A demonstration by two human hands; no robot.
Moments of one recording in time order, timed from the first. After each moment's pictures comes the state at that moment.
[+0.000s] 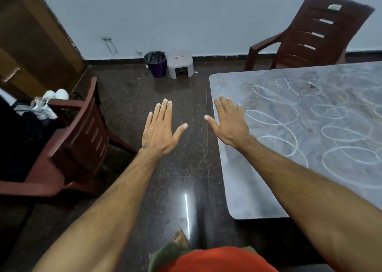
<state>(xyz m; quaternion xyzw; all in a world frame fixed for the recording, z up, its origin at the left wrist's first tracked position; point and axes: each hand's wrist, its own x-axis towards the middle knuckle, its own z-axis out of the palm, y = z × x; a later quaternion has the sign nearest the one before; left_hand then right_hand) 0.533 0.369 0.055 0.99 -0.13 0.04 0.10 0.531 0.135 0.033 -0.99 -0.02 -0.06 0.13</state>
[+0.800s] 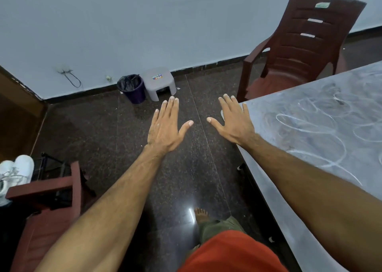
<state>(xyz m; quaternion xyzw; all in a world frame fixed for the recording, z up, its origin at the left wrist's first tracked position) 0.890 0.391 0.054 0.95 -0.28 0.03 0.11 0.826 0.165 0.026 -0.98 0.11 -0.06 0.14</state>
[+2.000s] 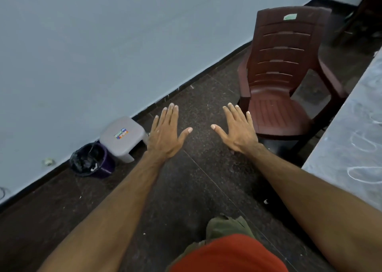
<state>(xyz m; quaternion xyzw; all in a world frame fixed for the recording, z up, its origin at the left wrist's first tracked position) 1.421 0.269 0.039 0.85 -0.51 -0.04 0.11 1.241 0.099 0.009 -0.92 0.36 -0.08 0.14</state>
